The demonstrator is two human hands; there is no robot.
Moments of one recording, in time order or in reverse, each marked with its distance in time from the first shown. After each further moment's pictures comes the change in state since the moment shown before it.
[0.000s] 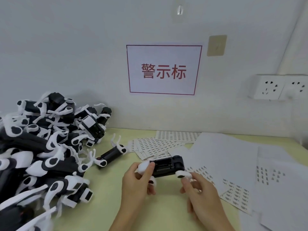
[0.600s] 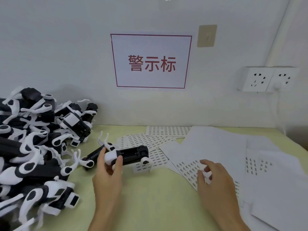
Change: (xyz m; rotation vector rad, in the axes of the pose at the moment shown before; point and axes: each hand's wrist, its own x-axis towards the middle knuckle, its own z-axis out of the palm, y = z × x) left_hand 0.018 0.000 -0.029 0.228 0.256 0.137; right_hand 0.010 0.008 -0.032 -0.561 0.354 -0.066
